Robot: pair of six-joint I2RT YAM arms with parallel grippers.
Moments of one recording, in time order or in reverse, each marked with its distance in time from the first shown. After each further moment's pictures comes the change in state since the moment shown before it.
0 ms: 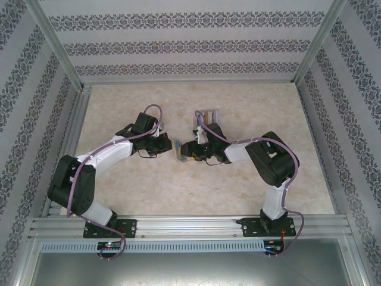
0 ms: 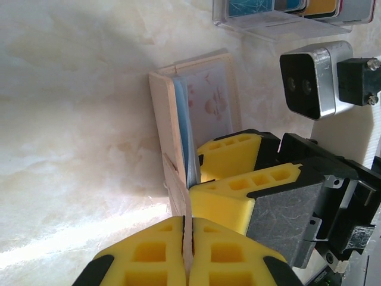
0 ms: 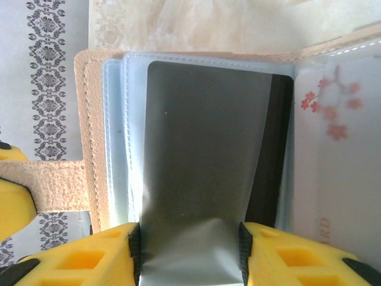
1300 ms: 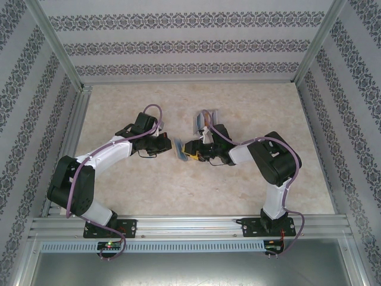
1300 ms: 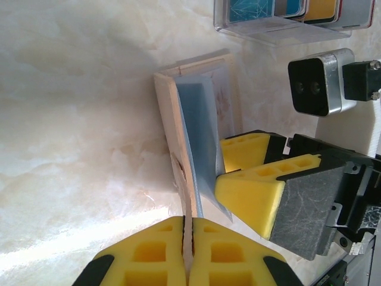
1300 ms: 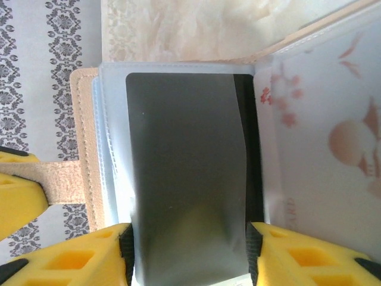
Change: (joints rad) left arm 0.000 -0.007 -0.001 0.000 -0.011 0.000; right arm -0.047 -0.011 -0.069 0.118 -0.035 0.097
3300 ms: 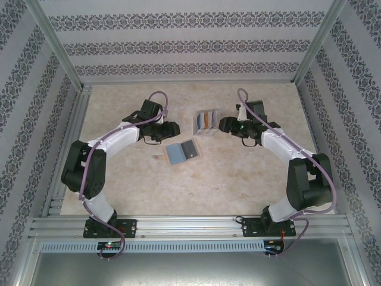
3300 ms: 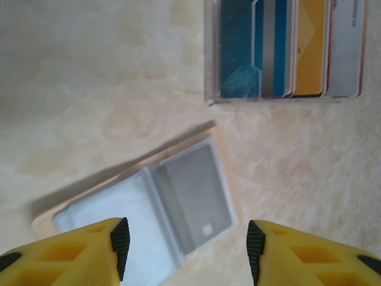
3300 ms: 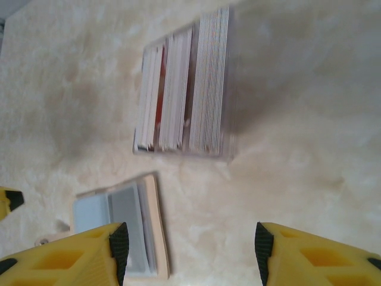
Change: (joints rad) left arm 0.028 0.212 0.248 -0.016 -0.029 0.052; right arm -0.327 -0.353 0.222 -0.760 0.349 -0.482
